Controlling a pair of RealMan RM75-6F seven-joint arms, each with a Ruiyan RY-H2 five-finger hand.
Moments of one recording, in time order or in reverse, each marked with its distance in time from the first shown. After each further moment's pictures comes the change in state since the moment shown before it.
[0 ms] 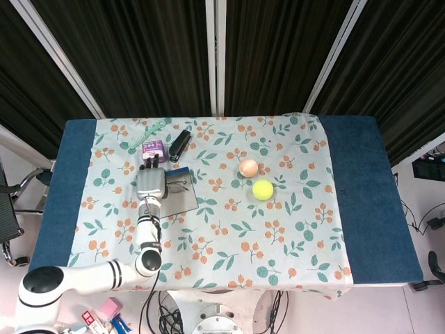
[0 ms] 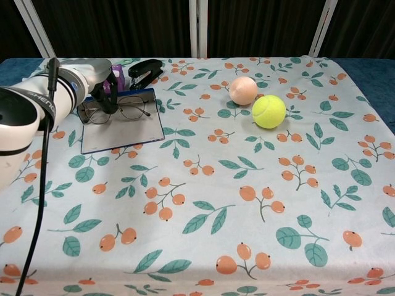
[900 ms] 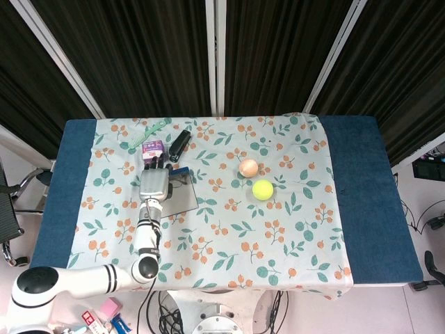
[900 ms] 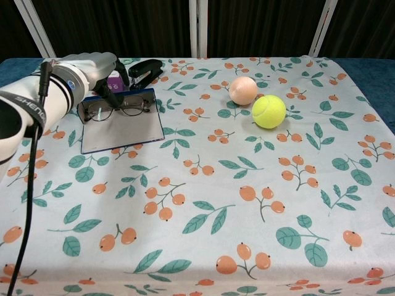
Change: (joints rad) left arm 0.027 0.042 0.062 -0.114 0.118 0.032 -0.093; right arm 0.010 0.004 -0.005 -0.011 -0.005 -0.018 -0.003
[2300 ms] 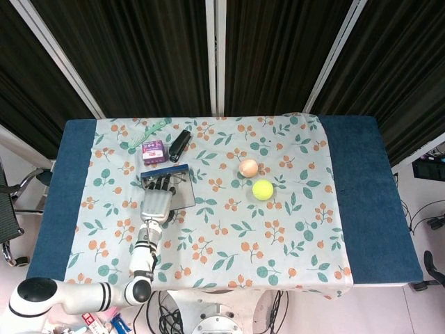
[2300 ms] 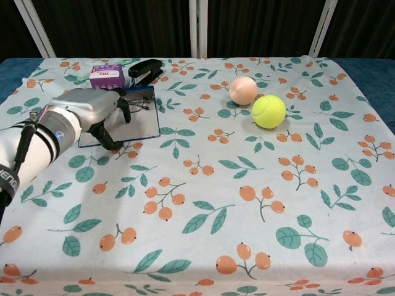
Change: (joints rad) left arm 0.095 -0.040 0.163 -0.003 0.134 0.021 -0.006; right arm -0.004 -0.012 0.000 0.006 -0.007 0.018 0.005
